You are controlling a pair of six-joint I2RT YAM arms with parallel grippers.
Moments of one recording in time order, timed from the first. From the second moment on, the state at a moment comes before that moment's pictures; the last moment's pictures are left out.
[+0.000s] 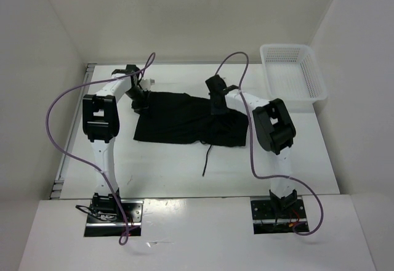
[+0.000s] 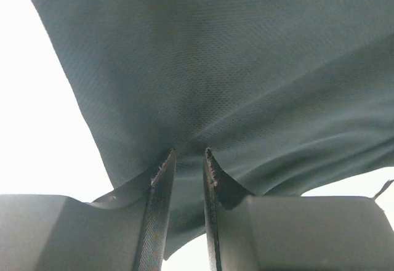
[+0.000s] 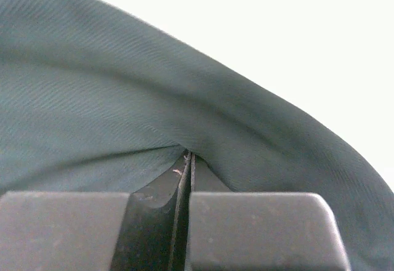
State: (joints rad) left arm -0.03 2.29 1.86 -1.01 0.32 0.07; right arm 0.51 2.08 1.50 -0.50 0.23 0.41
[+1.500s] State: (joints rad) left arm 0.01 2.32 1.89 -1.01 0.37 0.04; right arm 0.80 2.02 1.38 -0.35 -0.03 0.14
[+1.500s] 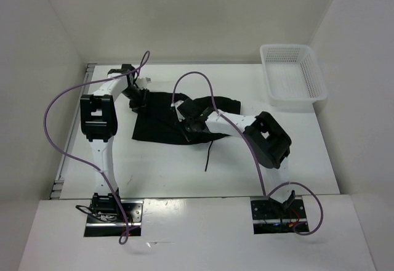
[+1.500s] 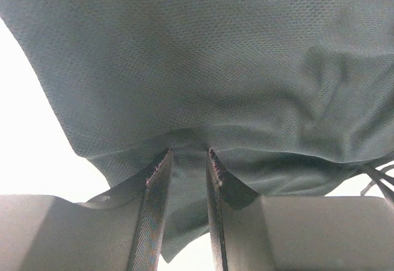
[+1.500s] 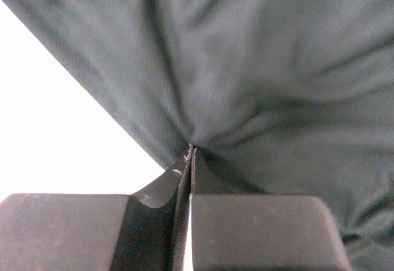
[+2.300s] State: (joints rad) left arm 0.07 2.23 1.76 -0.94 0.35 0.04; right arm 0.71 2.04 1.45 -0.34 0.14 0.17
